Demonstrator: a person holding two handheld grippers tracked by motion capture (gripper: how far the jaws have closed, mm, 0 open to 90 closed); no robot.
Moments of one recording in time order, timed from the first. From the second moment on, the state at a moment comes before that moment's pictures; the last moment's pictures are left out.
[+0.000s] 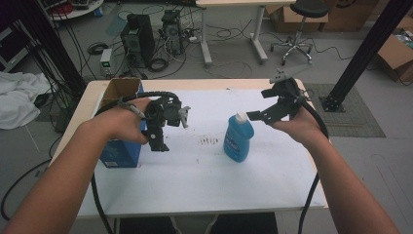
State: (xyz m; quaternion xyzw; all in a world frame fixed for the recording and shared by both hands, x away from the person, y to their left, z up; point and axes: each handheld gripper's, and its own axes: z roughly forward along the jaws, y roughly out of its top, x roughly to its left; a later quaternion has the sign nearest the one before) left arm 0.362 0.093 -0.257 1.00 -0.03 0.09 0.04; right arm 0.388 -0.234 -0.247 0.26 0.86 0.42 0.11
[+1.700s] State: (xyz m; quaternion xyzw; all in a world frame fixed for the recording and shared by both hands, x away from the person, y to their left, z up) left arm 0.352 0.092 -0.256 0.99 -0.04 0.09 0.04; right arm 0.341 -0.230 -0.395 0.32 0.80 0.48 0.14
